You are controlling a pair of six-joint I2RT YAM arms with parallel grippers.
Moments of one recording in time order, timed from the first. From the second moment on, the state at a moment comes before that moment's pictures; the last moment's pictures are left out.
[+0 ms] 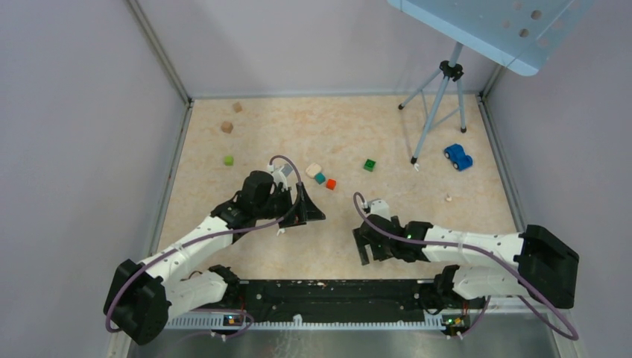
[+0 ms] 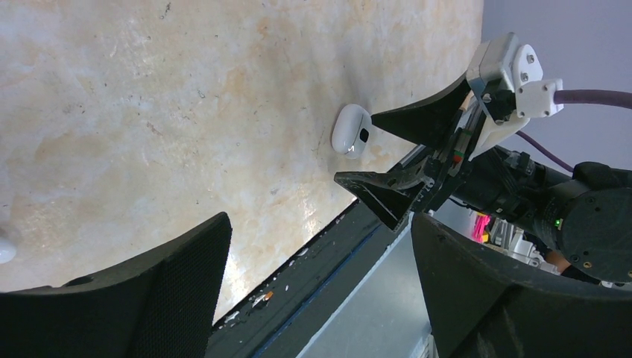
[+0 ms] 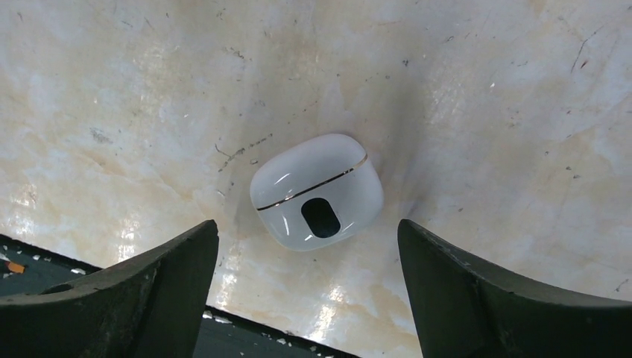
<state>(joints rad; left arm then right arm) -0.57 1.04 0.59 -0.19 0.48 -0.82 1.10 1.18 0.55 -0.49 0.30 0.71</state>
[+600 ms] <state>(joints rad) -0.57 1.02 0.59 -0.20 0.48 -0.83 1.10 1.11 0.55 -0.57 0.38 0.82</state>
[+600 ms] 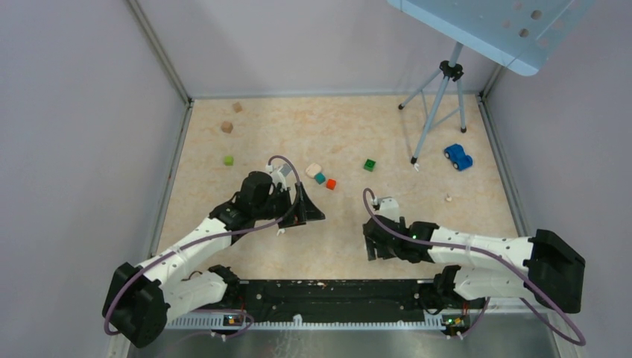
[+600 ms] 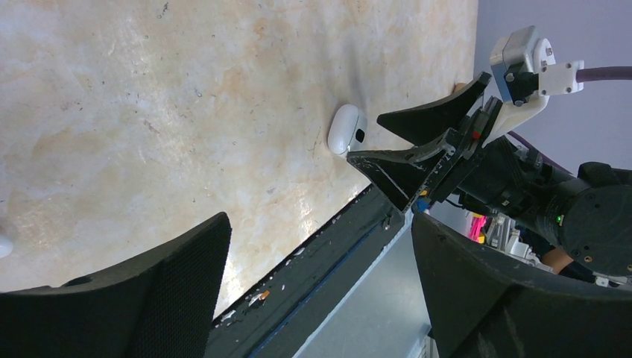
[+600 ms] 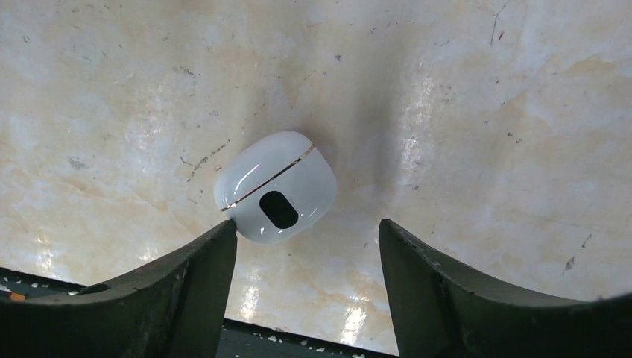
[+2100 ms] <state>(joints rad) -0.57 1.05 0.58 -0.20 0.48 -0.83 0.96 1.07 0.52 -0.51 0.24 0.76</state>
